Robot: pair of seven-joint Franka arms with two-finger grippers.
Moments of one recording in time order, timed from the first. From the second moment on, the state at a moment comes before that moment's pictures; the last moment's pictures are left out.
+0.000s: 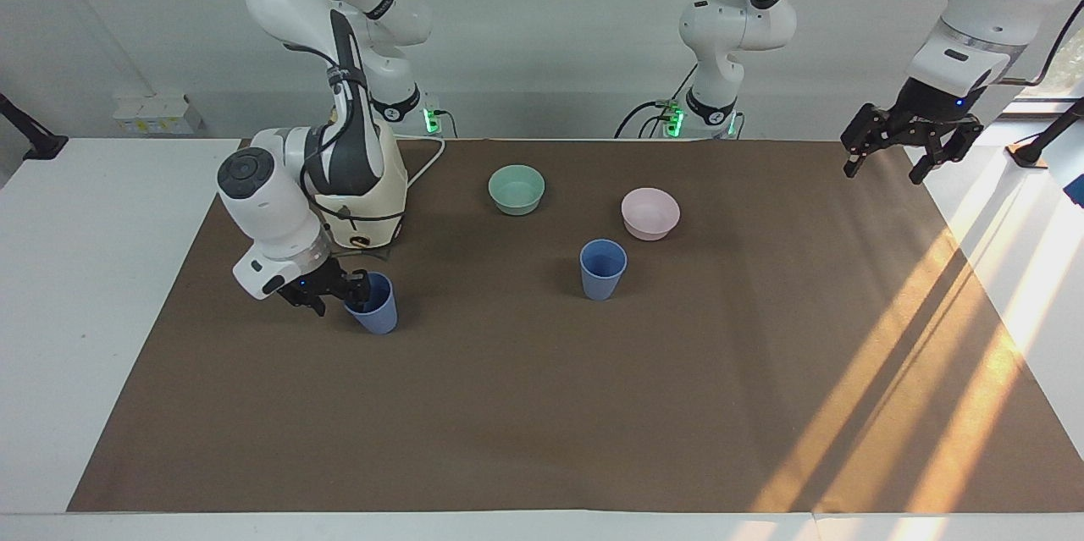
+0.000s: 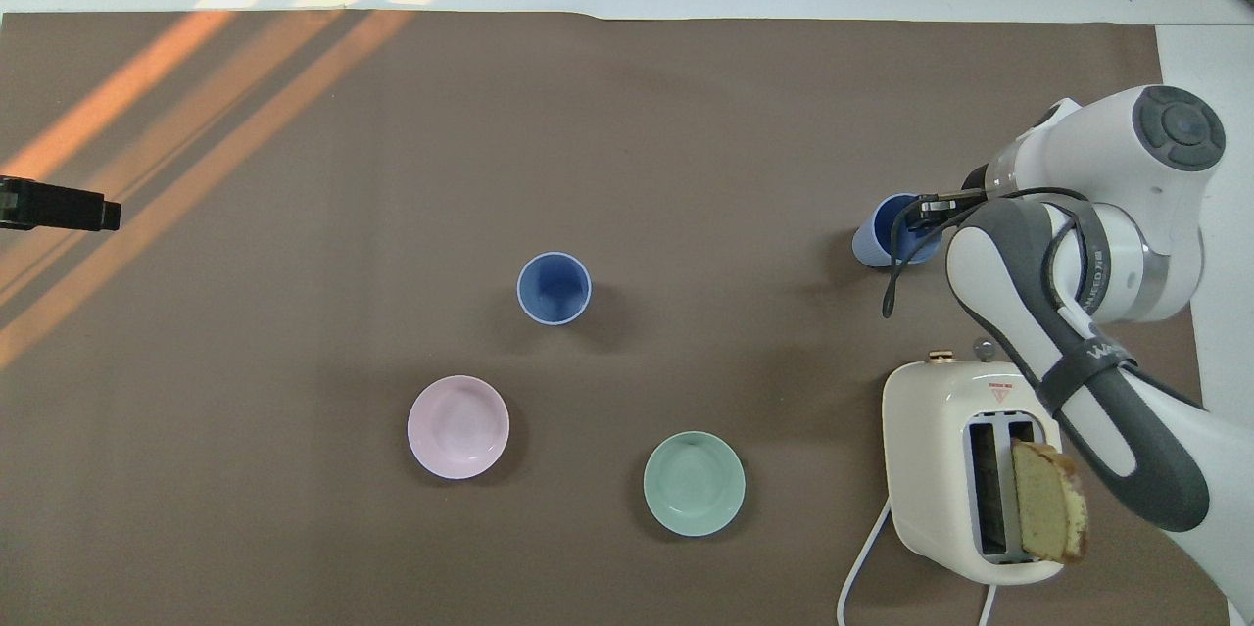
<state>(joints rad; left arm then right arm) -0.08 -0.04 0.08 -1.60 -0.06 1.69 0.16 -0.04 0.32 0.05 -1.85 0.02 2.21 -0.04</state>
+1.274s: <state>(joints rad) -0.08 0.00 0.07 -1.53 -0.04 1.55 0.15 0.02 0.28 0.06 -1.52 0.03 1.77 0.00</state>
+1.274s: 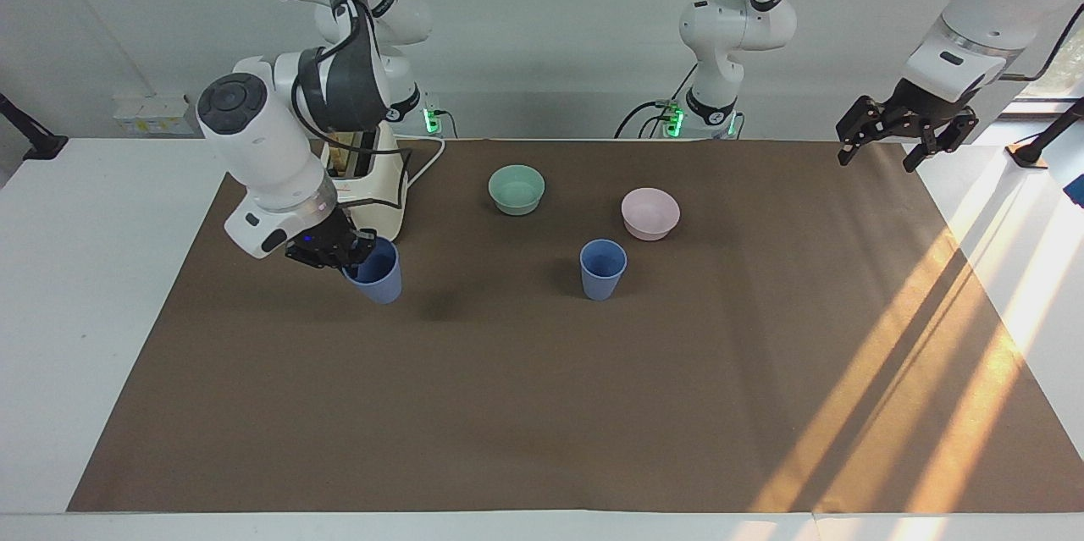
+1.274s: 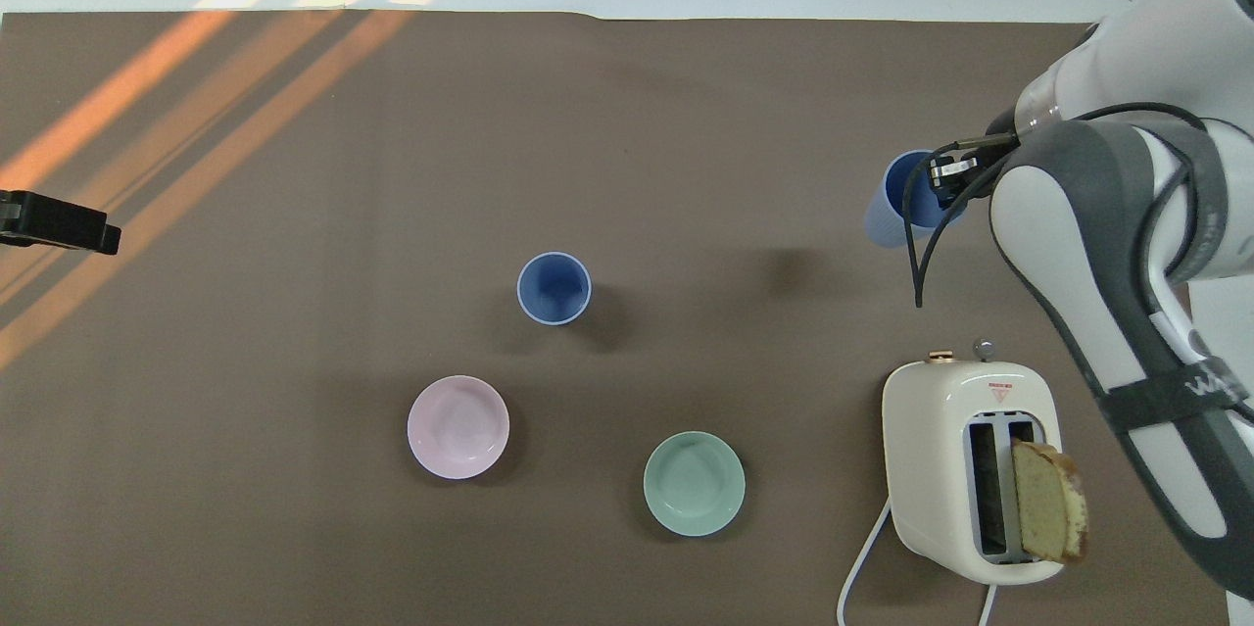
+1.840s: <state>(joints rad) -0.08 0.00 0.07 -1.53 -0.04 1.55 0.15 0.12 0.26 0.11 -1.41 0.03 1.70 0.22</state>
